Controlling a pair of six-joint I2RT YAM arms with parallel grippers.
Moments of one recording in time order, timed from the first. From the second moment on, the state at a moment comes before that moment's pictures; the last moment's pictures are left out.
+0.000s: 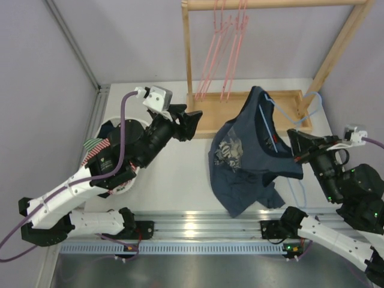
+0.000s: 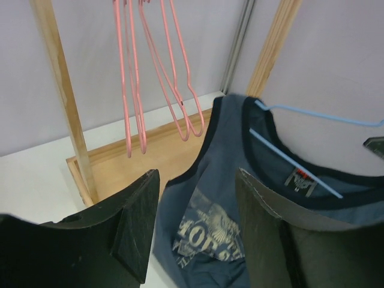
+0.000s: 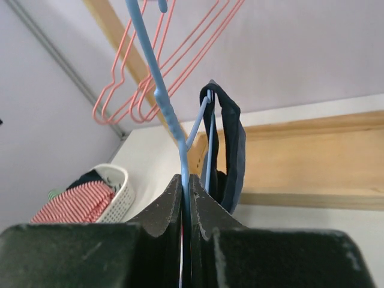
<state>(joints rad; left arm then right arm) -1.12 1.06 1.41 -0.24 -0.49 -0.14 0.89 0.38 0.96 -0.41 0.57 0.33</state>
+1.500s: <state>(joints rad) -1.12 1.02 1.35 -0.26 -0.44 -0.14 -0.22 1.35 1.78 -0.31 -0.42 0.40</state>
